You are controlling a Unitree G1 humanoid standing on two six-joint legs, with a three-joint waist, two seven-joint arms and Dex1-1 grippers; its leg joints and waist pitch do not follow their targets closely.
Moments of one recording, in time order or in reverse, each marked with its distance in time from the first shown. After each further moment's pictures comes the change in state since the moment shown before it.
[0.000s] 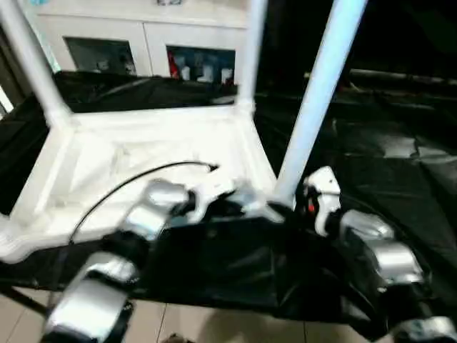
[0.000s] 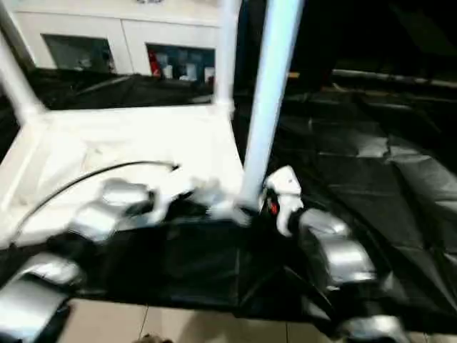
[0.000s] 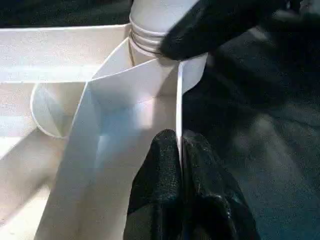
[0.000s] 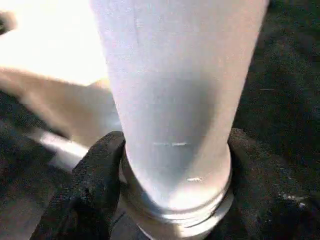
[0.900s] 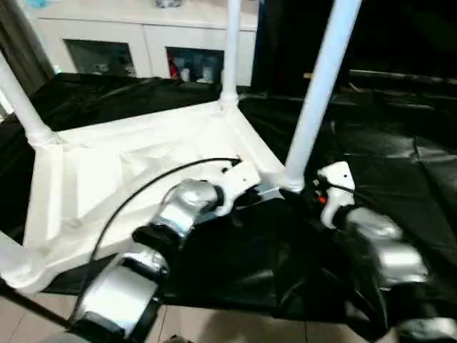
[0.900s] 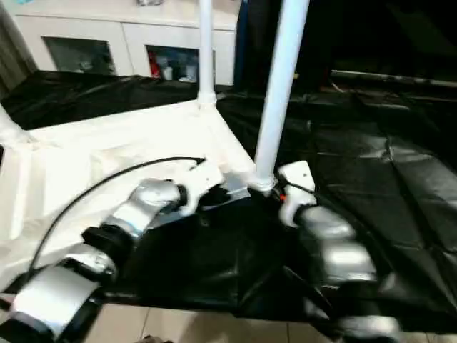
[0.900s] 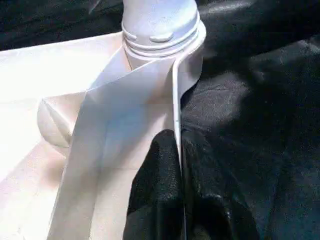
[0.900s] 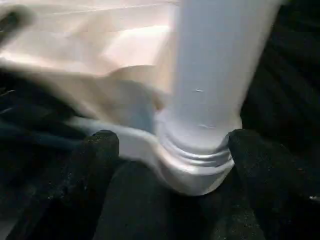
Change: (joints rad) left arm -0.057 -0.057 0.000 0.122 0.044 -0.072 0.165; right arm 0.020 -0.128 0.014 -0.075 -0.005 -0.036 0.145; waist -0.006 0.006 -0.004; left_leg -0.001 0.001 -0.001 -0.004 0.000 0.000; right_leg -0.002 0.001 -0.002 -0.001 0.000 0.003
